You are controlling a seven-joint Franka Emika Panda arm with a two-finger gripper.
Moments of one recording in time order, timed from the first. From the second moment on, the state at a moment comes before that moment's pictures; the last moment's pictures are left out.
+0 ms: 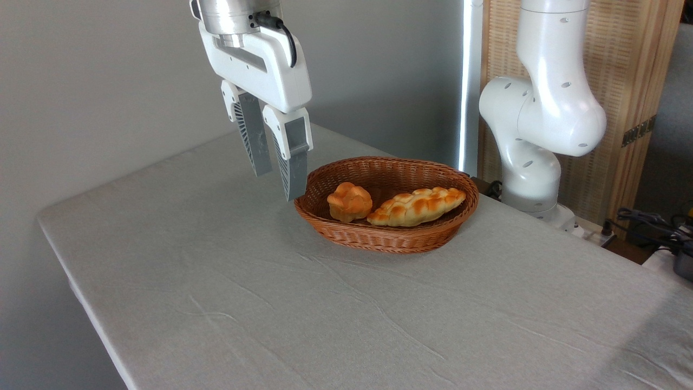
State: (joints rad) arm -0.12 -0.05 0.04 -1.65 -0.02 1.62 0.77
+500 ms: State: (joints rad) arm -0.11 -0.05 0.02 -1.65 -0.01 1.61 0.77
